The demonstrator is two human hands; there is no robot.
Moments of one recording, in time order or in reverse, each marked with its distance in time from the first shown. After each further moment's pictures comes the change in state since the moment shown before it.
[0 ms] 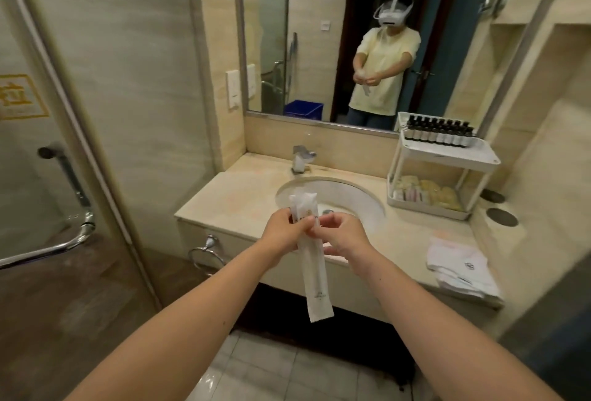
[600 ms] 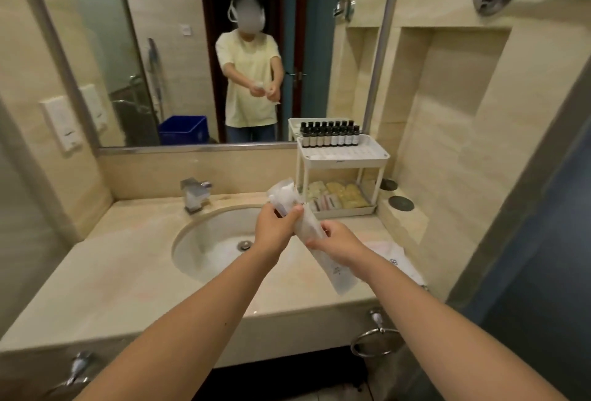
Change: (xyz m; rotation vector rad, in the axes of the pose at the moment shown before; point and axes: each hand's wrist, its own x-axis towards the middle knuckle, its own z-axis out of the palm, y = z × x) left_hand 0.175 0.044 0.123 -0.168 -0.193 0.096; right_hand 0.086 -0.012 -0.123 -0.321 0.287 0.124
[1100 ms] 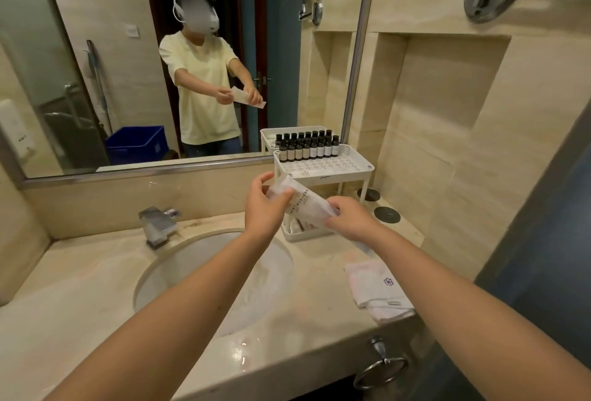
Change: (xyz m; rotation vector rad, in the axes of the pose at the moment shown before) left_hand 0.119 0.033 0.012 0.050 -0.039 0.229; right_hand 0.091 -0.040 -0.059 -0.357 0.201 -0.086
